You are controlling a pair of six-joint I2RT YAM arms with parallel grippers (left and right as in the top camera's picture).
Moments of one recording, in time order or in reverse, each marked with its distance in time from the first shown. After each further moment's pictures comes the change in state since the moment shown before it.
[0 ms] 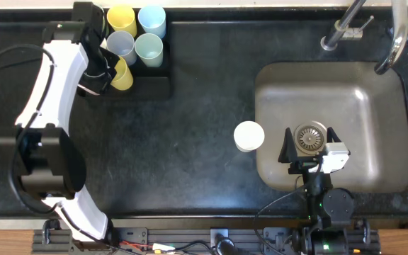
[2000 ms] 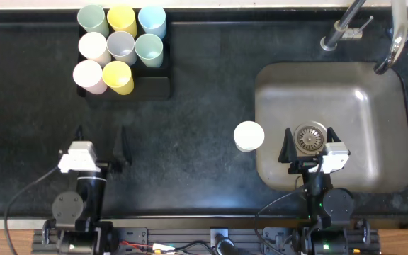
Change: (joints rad) left arm -0.020 -1.930 -1.661 1.184 0.120 1.038; right arm 0.000 0.000 0.000 0.000 0.000 0.000
